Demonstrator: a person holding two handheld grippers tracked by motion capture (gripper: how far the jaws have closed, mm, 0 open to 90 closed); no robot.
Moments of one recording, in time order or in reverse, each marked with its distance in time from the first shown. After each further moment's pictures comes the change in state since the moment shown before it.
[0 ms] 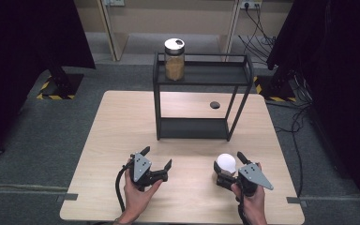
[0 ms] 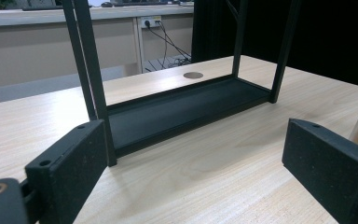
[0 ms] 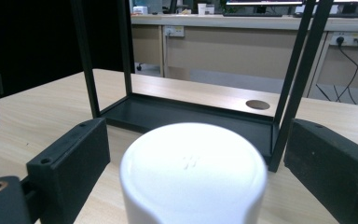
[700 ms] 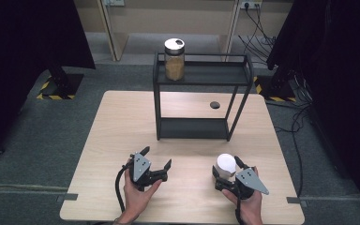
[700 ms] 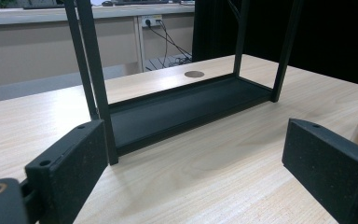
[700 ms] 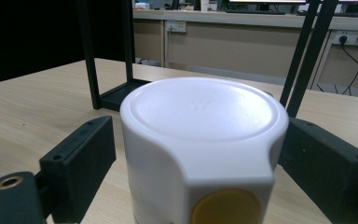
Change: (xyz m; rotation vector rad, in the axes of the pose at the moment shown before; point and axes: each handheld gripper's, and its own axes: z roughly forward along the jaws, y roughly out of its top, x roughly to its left) left arm 0.001 -0.001 0.000 0.000 0.003 -0.004; right arm 0.001 -0.023 0.002 0.004 0.001 -0.024
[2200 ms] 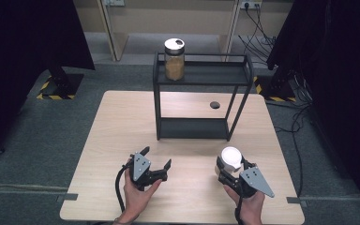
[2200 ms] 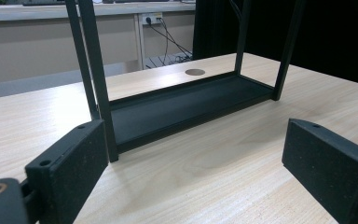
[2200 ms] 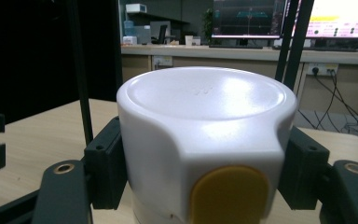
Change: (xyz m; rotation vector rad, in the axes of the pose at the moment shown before) left arm 0.002 -0.001 0.001 0.009 0.001 -0.006; right arm 0.016 0.019 -0.011 -0.138 -0.066 0.024
